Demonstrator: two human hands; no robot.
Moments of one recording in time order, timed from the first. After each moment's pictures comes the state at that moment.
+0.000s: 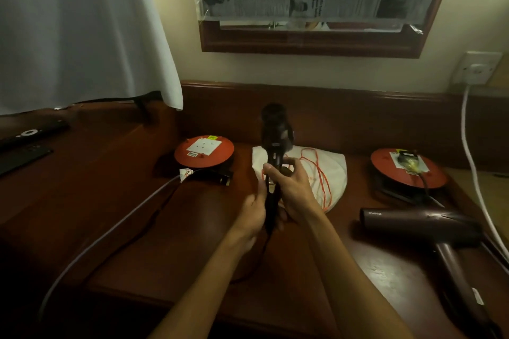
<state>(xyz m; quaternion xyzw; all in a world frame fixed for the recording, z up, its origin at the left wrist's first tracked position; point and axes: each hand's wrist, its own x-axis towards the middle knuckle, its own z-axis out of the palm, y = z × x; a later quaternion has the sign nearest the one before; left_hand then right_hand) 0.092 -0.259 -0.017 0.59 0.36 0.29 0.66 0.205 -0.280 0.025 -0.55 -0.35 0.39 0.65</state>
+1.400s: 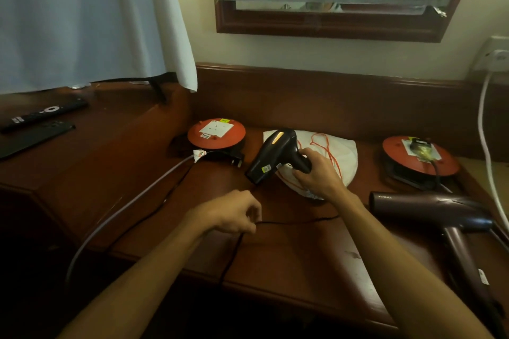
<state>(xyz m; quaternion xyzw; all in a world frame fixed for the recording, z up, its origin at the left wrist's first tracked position) 0.010 -0.252 0.024 0.90 0.33 -0.10 0.27 0.258 -0.283 -0.002 -0.73 -0.59 0.11 0.34</state>
